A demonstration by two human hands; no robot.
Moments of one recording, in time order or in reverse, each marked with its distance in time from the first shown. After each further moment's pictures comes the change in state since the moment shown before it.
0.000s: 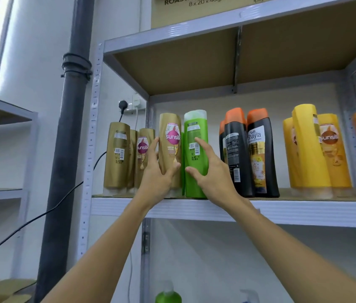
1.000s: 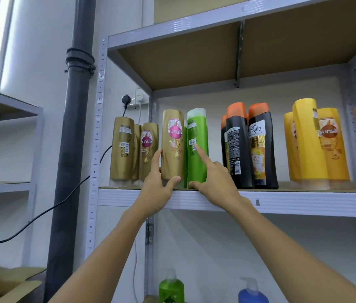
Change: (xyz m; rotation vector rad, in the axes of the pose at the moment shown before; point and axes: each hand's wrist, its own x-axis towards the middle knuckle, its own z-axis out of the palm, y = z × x) left_hand -0.035 -0.019 -0.010 0.188 -0.085 -0.067; right_hand -0.021 -0.002 0.001 -0.337 -0.176 0.167
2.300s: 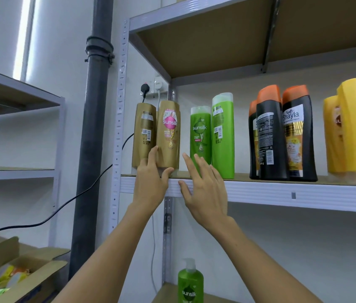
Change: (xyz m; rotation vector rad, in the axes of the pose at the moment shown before) left_hand -0.005 -0.052 -0.034 0.385 0.372 -0.033; right_hand -0.024 -0.029 0.108 -0.192 0.314 -0.279
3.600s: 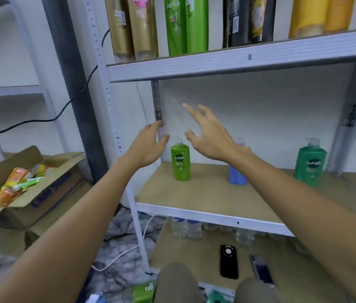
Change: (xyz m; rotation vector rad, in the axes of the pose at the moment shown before) left_hand -0.213 0.021 -0.076 0.121 -0.718 -0.130; right_hand -0.174 -0.014 -0.125 0.333 -0.593 0.282
